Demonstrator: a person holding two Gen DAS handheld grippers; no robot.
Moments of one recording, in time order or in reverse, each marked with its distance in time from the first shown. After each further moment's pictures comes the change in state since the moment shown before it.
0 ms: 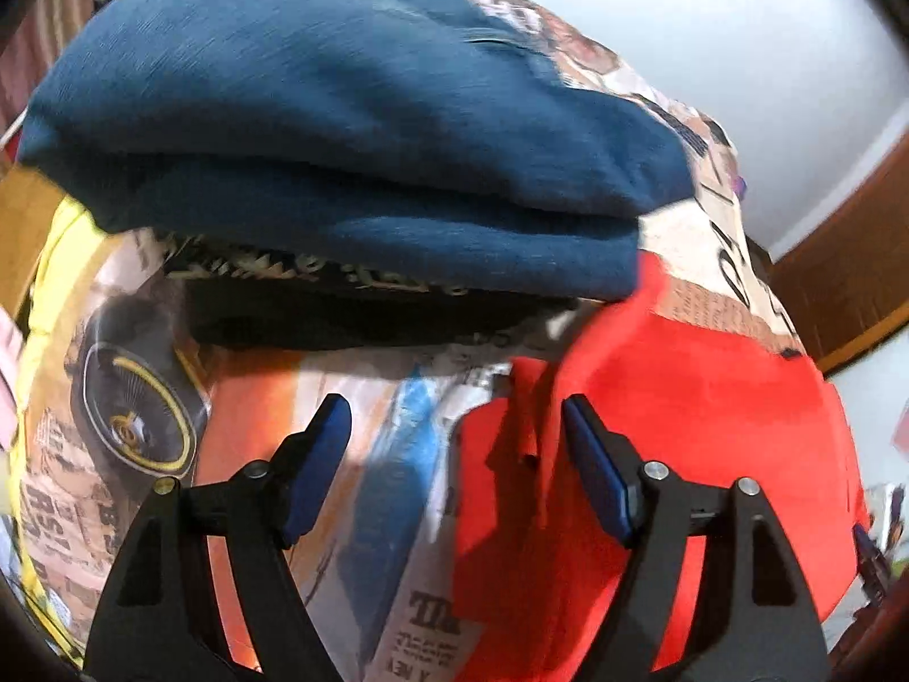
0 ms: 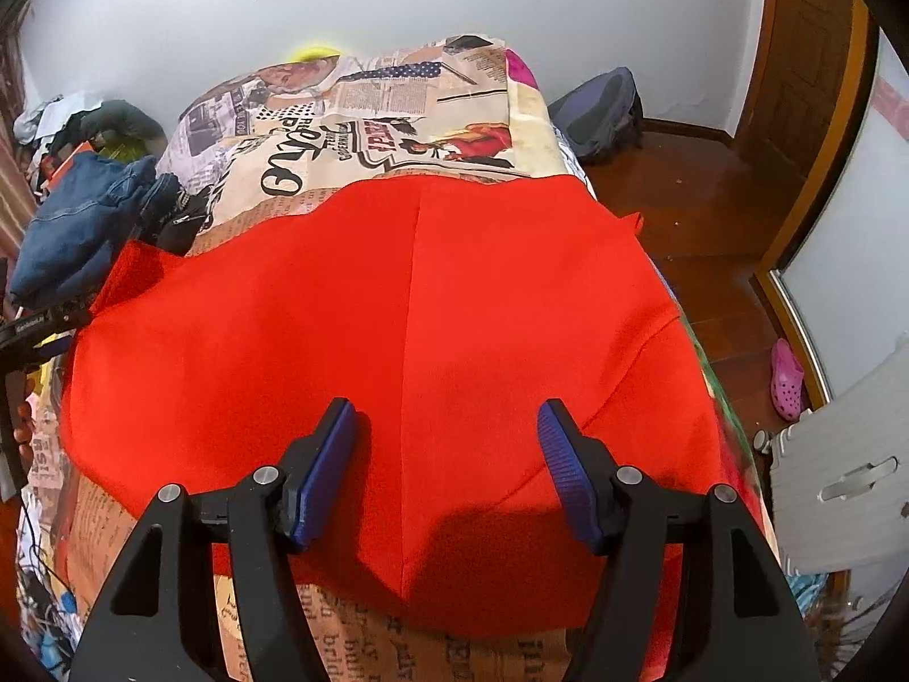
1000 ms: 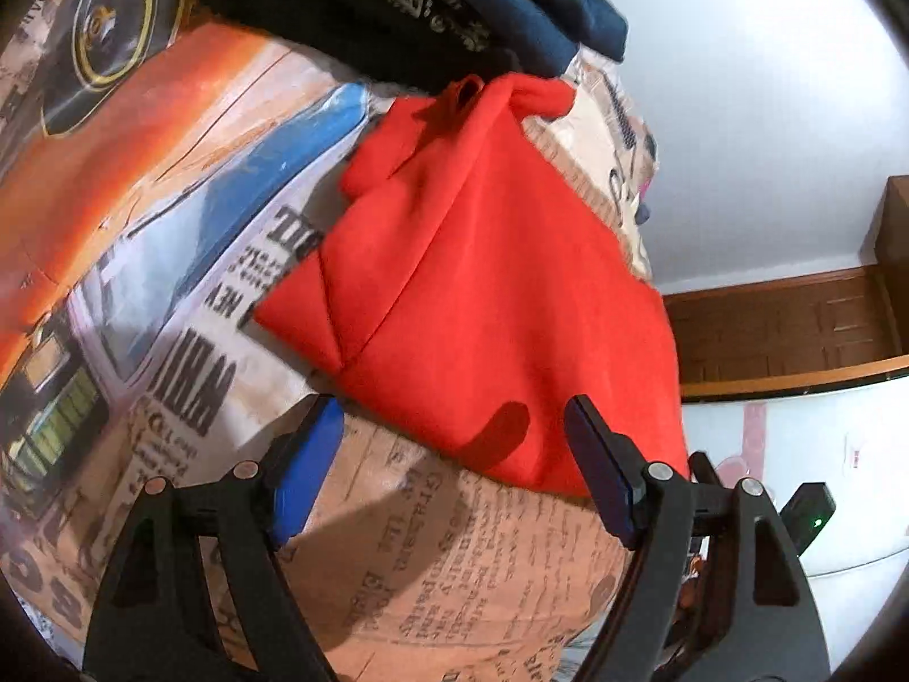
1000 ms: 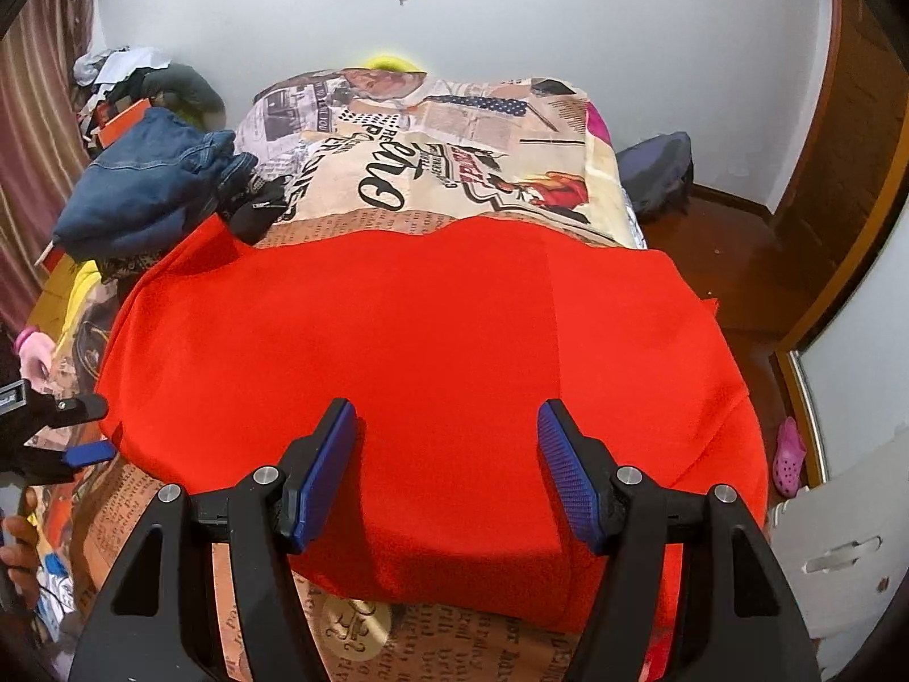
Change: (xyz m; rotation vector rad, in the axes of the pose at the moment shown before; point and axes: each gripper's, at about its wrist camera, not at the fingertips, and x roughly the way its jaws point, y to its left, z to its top) left arm -0.031 0.000 -0.133 -0.446 0.169 -0.454; right arm -0.013 0.059 0.001 -0.175 -0.069 0.041
